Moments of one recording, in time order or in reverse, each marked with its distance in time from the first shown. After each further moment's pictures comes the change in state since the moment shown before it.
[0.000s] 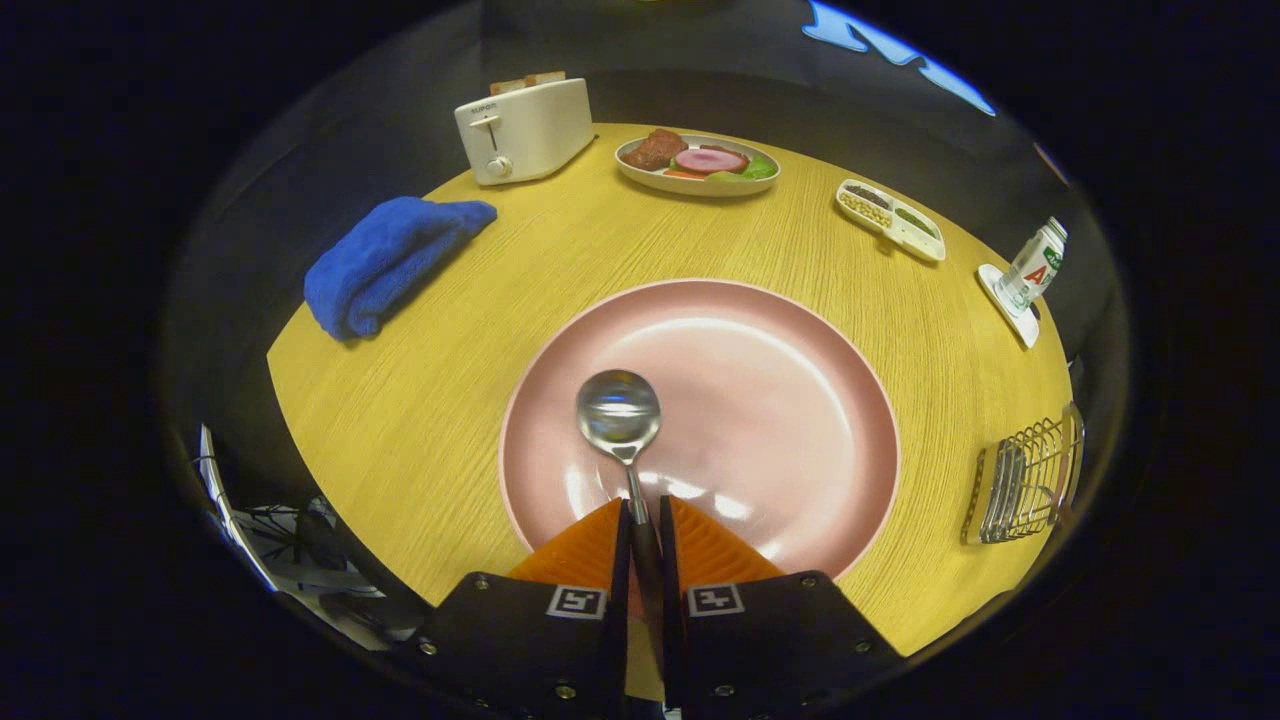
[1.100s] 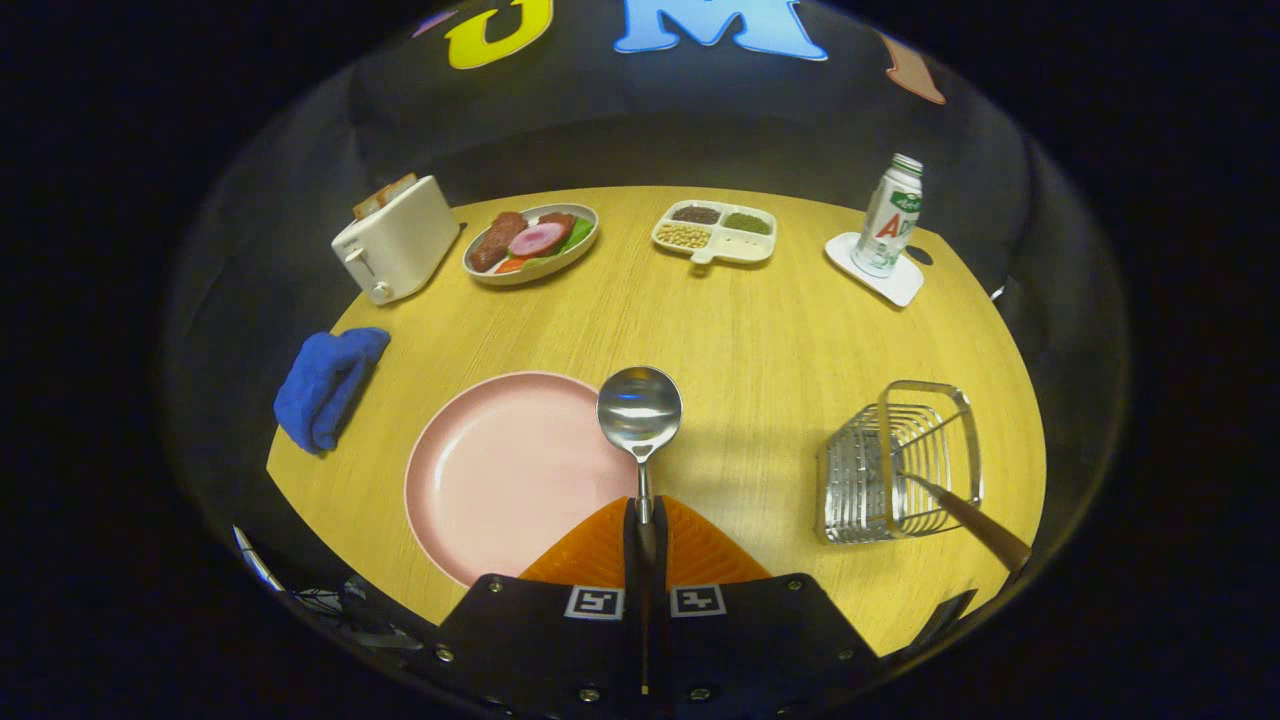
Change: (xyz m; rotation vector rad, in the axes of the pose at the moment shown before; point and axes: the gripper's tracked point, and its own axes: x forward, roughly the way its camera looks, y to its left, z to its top) arm -0.081 -0.140 0.020 0.290 -0.147 -0.129
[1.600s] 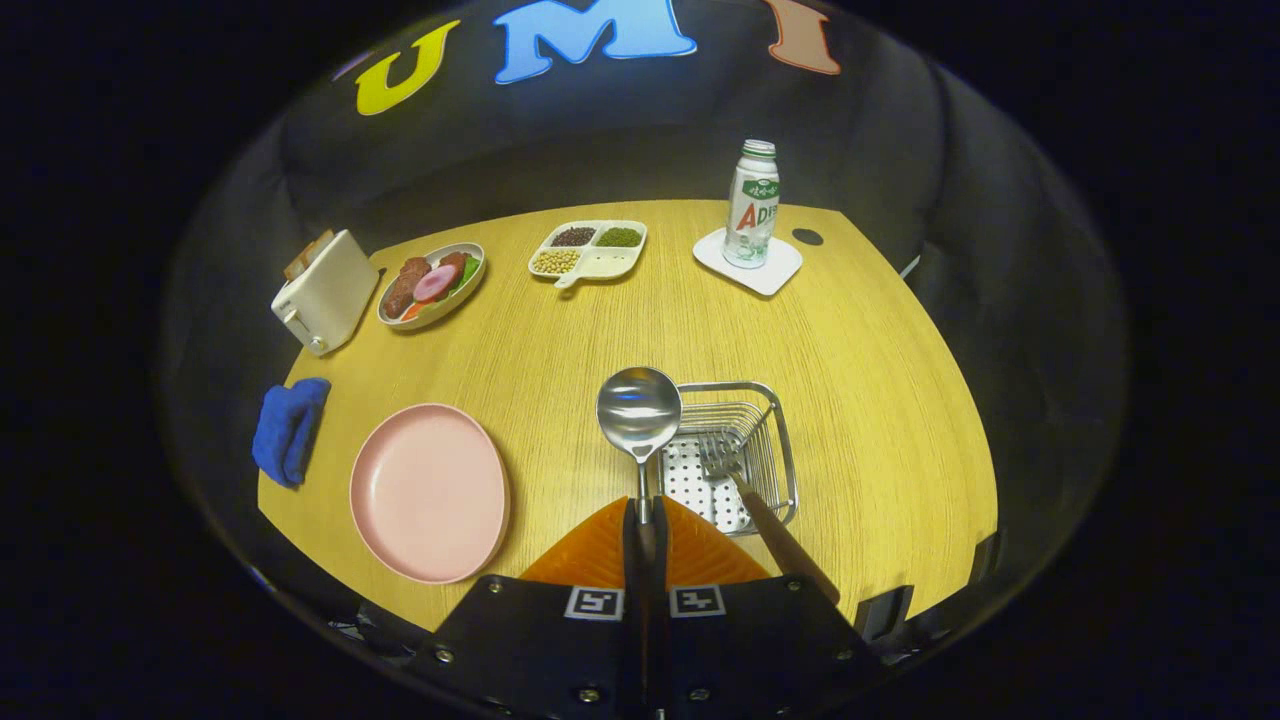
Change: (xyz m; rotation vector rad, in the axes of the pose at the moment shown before) arm -0.038 -0.089 -0.002 0.133 -0.002 -0.104
